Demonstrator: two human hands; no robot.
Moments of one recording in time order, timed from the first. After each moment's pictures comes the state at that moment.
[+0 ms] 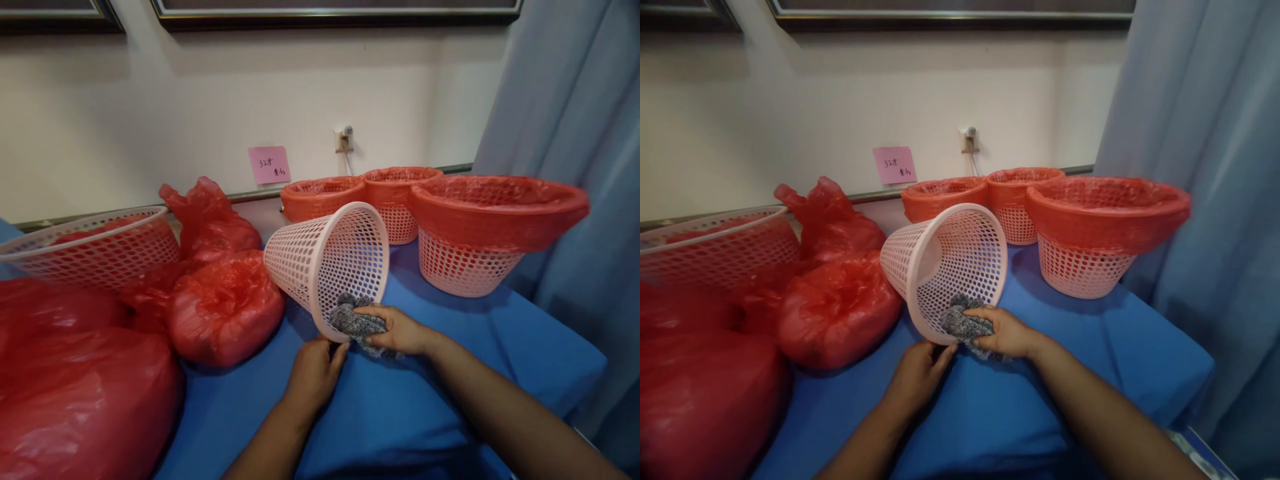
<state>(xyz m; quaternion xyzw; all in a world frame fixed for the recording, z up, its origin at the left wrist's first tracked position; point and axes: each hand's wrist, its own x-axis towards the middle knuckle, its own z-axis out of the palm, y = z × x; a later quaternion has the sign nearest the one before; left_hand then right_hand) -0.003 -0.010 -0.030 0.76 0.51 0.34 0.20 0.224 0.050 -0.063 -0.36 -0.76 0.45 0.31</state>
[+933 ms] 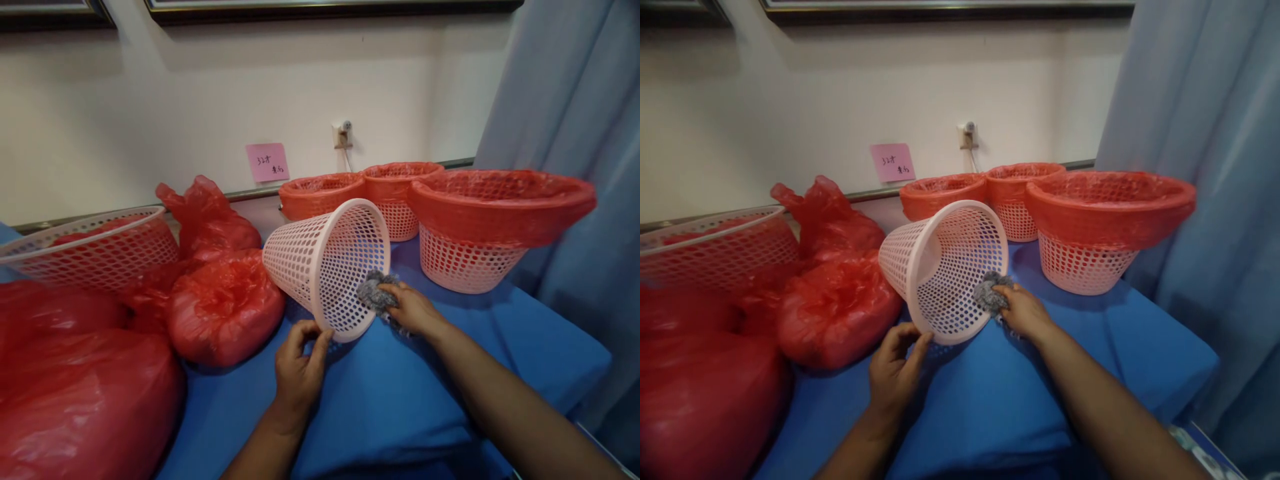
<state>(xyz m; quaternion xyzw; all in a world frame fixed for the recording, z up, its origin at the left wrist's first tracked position) -0.009 -0.014 -0.023 0.66 0.47 0.57 0.13 0.254 0.069 -0.059 -0.58 -0.73 0.21 0.29</state>
